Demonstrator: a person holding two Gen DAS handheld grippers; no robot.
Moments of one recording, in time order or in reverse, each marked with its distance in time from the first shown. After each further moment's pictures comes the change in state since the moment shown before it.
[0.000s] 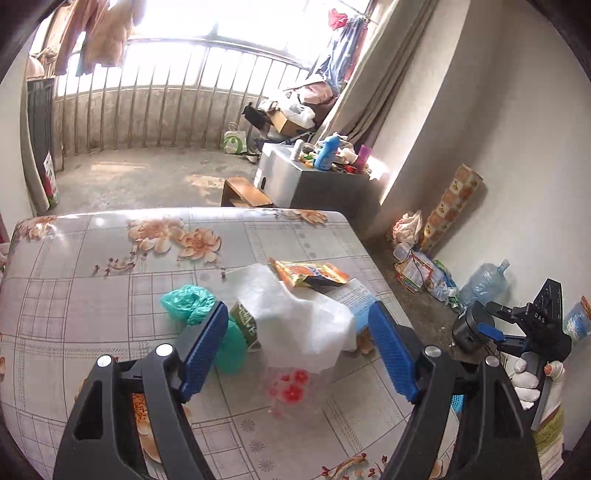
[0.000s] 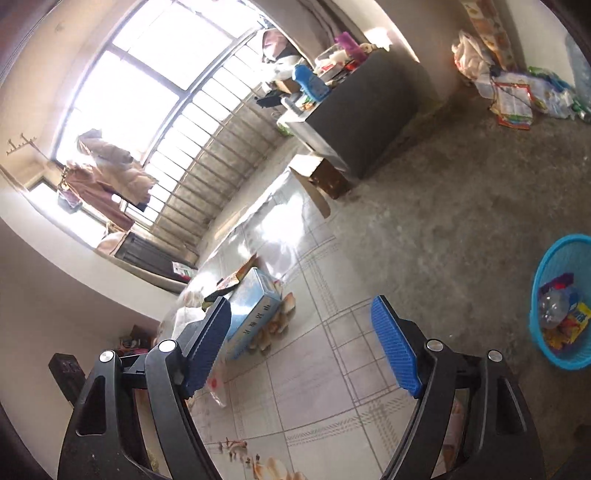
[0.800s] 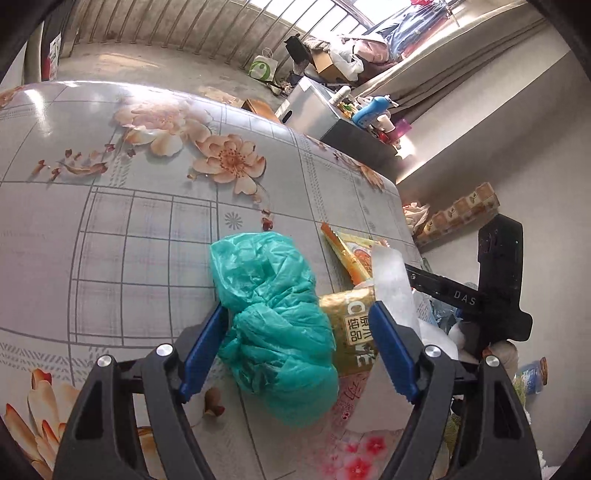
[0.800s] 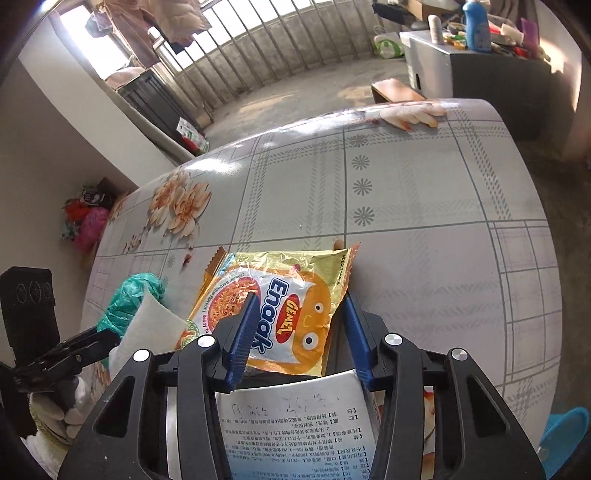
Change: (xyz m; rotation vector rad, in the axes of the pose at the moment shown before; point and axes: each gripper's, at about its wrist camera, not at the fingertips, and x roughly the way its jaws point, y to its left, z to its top) left arm 0.123 0.075 -0.003 -0.250 0.220 -0.130; right arm 0.235 0.119 0.001 -0.501 0.368 -0.063
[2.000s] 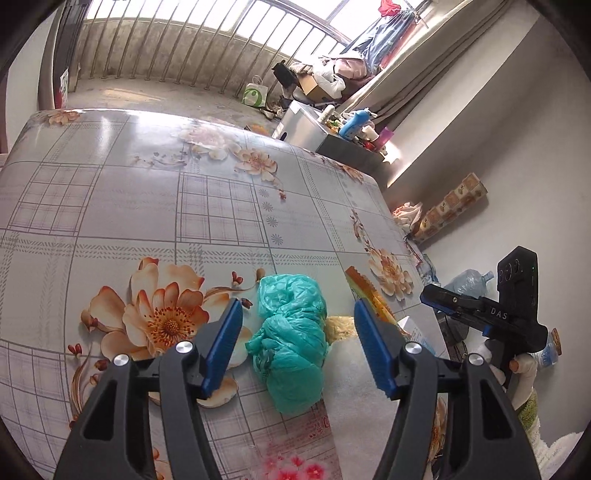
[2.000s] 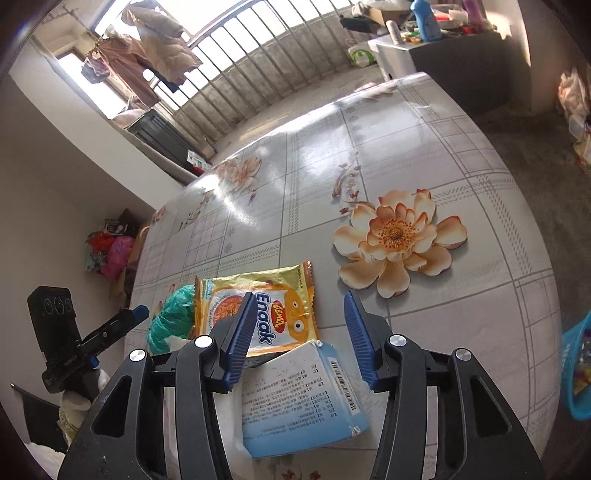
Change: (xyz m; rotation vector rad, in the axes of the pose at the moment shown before) left arm -0.109 0.000 -0.074 0.105 -0.109 0.039; right arm -0.100 0.031 -0.097 0.168 -0.120 0.055
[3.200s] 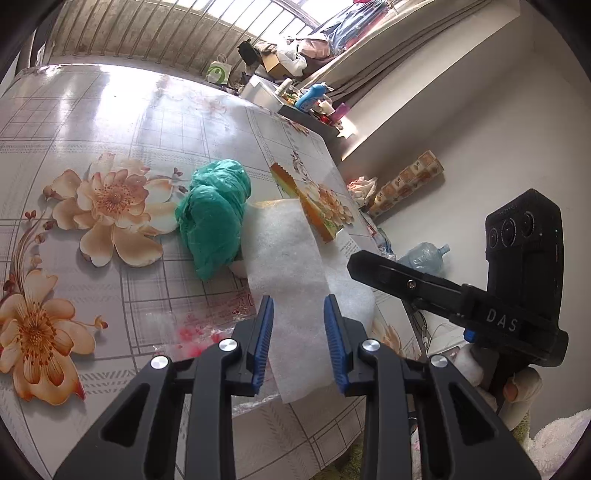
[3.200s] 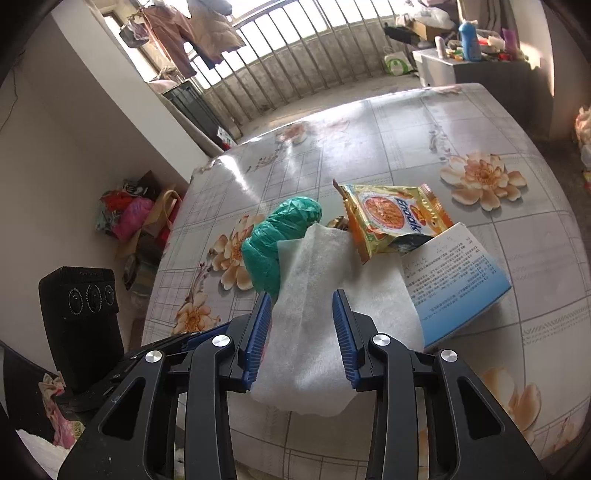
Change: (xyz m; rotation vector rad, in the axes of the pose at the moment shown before) left arm -0.025 -0.024 -0.085 -0.003 0.076 -0.187; right arm -0.012 0.099 -0.108 -0.123 -0.016 -0.012
